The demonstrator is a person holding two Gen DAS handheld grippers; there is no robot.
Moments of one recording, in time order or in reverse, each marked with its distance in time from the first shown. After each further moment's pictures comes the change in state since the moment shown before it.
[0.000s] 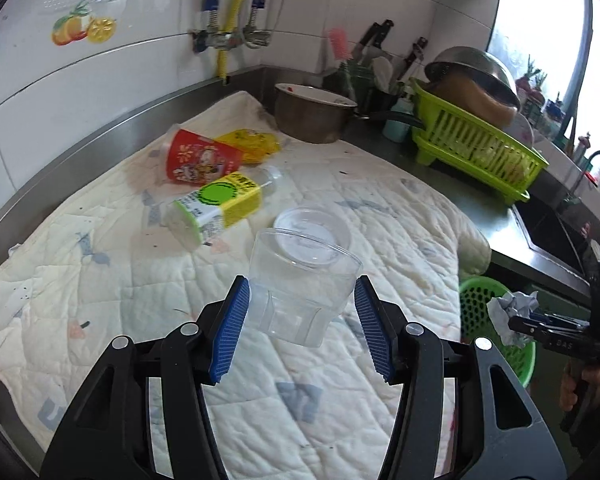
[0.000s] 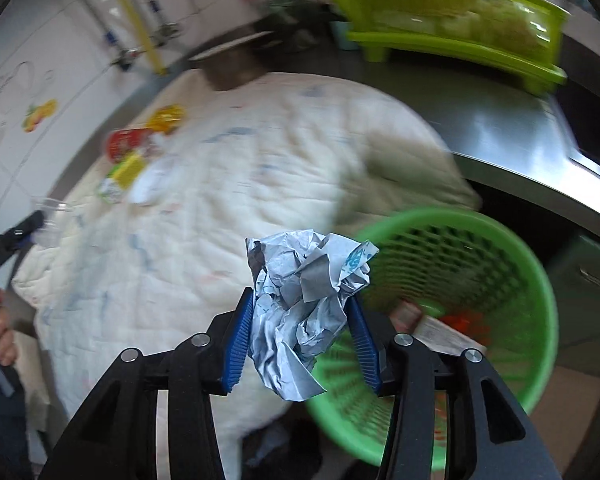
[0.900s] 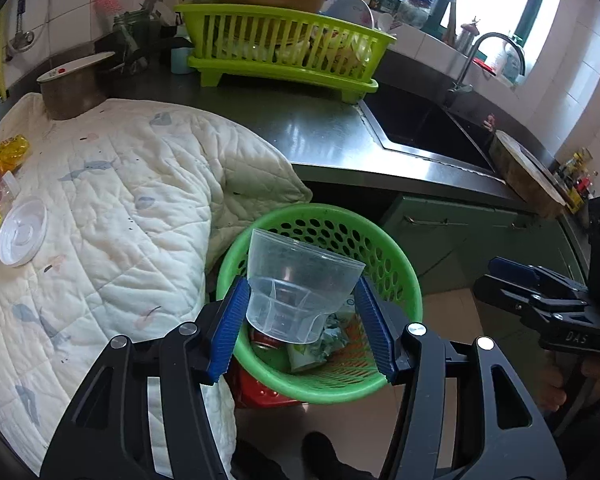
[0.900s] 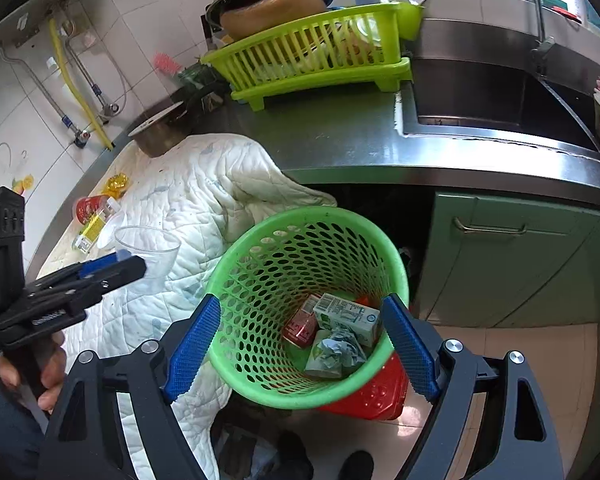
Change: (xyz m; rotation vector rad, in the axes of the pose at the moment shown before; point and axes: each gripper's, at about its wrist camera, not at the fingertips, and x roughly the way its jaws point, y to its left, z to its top) left arm 0.063 -0.260 -0.056 0.281 0.217 -0.341; right arm -0.116 -0.106 -0.058 0.182 -0.163 -0.074
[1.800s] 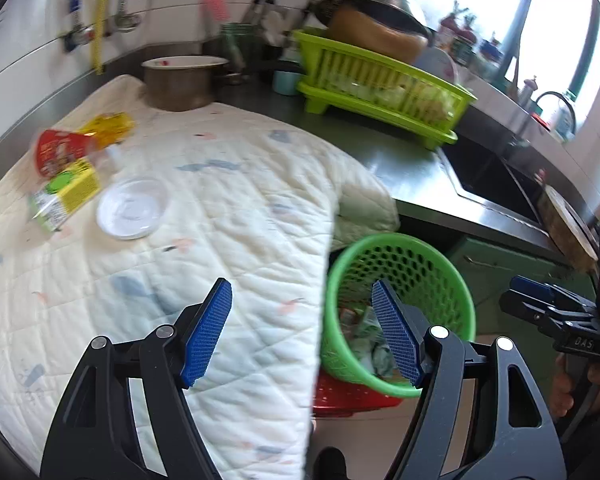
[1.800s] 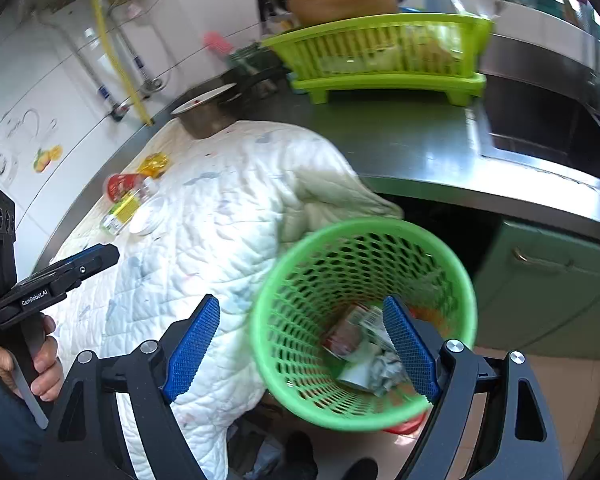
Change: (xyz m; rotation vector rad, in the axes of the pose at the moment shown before) left arm -0.075 0.098 -0.015 -0.180 -0.110 0.192; right arm 0.032 0.068 0.020 -0.134 0.040 0.109
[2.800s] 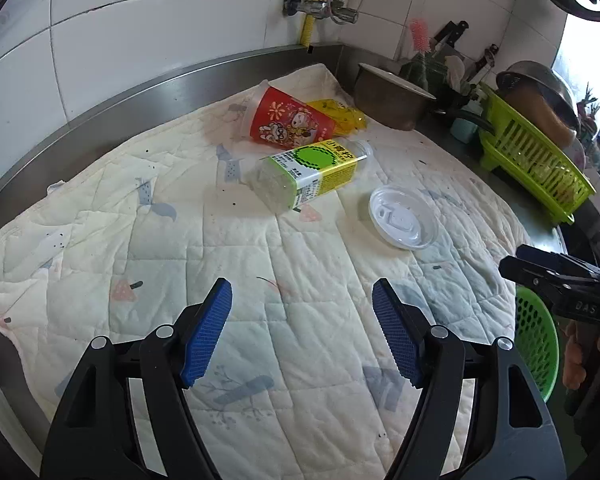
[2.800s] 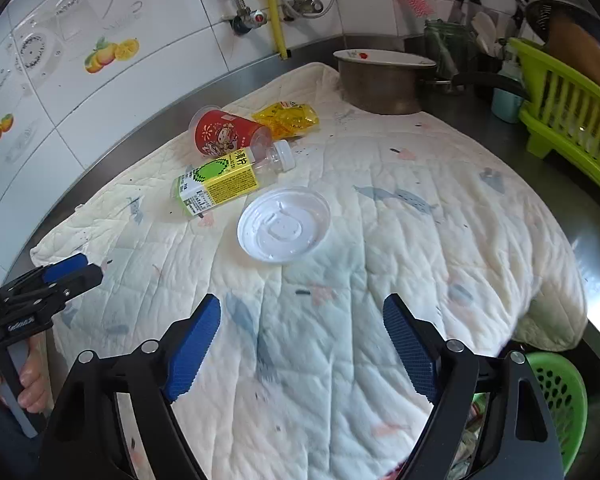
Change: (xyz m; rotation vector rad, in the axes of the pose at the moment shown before) left arm -0.053 0.220 -0.018 -0.275 -0.053 0.272; right arm 0.168 0.223 0.076 -0.358 0.133 0.160
